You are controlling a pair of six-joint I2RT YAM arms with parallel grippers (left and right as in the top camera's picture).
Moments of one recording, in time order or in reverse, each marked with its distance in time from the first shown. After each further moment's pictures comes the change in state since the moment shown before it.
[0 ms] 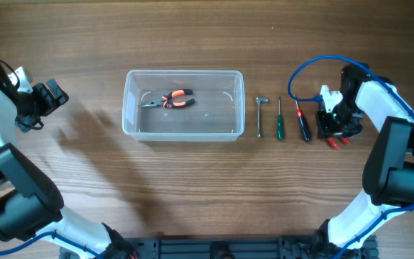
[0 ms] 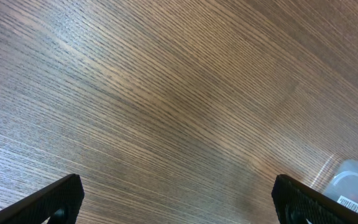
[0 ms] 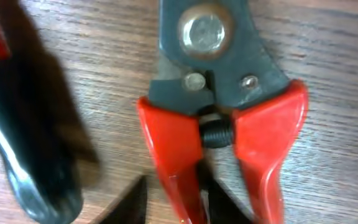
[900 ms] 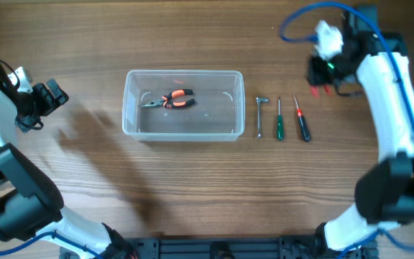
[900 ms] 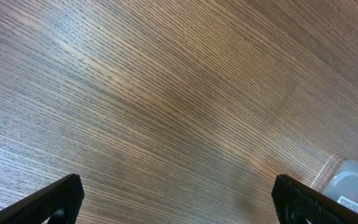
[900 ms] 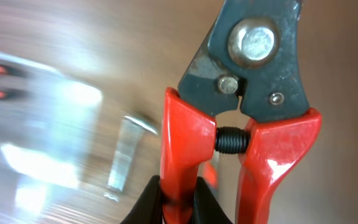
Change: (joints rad) left arm 0.000 0.000 0.000 0.000 0.000 0.000; right arm 0.240 -0.159 0.484 -0.152 -0.186 0.130
